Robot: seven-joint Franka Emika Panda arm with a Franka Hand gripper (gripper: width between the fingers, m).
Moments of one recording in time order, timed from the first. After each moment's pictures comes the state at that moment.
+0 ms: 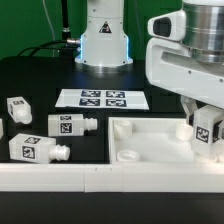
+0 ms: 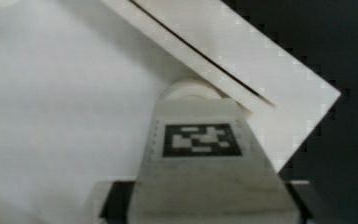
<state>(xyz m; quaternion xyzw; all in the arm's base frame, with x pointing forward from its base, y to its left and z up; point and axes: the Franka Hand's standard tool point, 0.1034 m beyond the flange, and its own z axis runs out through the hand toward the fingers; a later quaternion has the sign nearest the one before) 0.646 0.103 0.073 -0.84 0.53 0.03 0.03</state>
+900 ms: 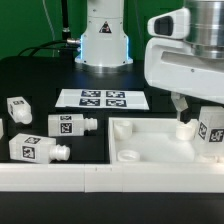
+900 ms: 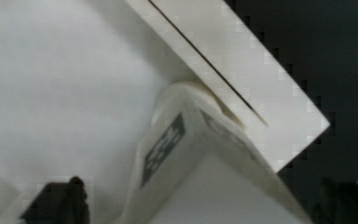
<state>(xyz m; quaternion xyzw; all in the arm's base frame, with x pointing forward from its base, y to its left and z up) 0.646 0.111 0.077 -0.94 0.35 0.01 0.02</state>
